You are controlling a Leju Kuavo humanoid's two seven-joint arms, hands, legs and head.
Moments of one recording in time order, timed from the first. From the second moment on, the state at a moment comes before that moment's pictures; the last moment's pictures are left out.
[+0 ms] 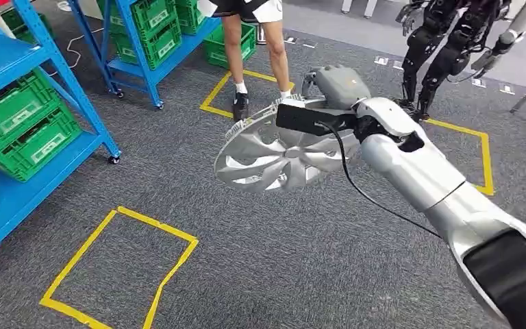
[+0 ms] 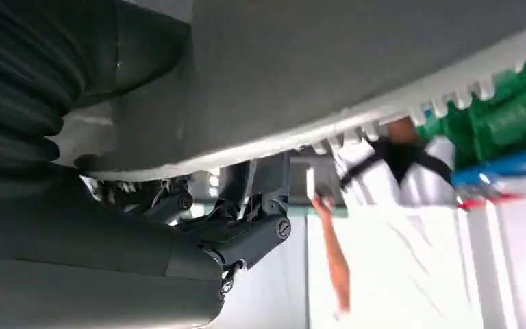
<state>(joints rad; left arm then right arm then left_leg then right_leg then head) -0.05 -0.08 0.99 -0.18 -0.99 -0.04 -0.08 -0.95 -0.43 0.59 -1.22 0.64 0.06 0.12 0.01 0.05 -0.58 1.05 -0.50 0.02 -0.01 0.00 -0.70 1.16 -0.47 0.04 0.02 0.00</state>
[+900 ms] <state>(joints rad) -0.06 -0.07 1.05 -0.17 -0.99 0.00 -0.02 -0.95 -0.36 0.58 -1.24 0.69 0.10 0.12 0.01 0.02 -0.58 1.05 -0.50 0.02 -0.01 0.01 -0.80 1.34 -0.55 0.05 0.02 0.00</state>
